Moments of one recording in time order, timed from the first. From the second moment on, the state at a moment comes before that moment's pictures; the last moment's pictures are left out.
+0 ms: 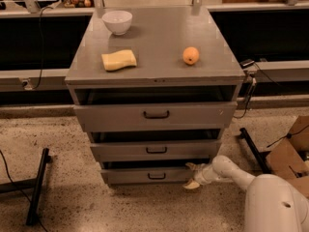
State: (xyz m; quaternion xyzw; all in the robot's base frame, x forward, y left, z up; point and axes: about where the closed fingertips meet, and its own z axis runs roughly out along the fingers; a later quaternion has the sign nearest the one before) arm 0.638 -0.187 0.197 -0.62 0.72 0.13 0.29
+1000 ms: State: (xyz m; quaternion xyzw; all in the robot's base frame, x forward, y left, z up) arm 0.581 -0.203 0.223 -0.62 0.71 0.16 0.31
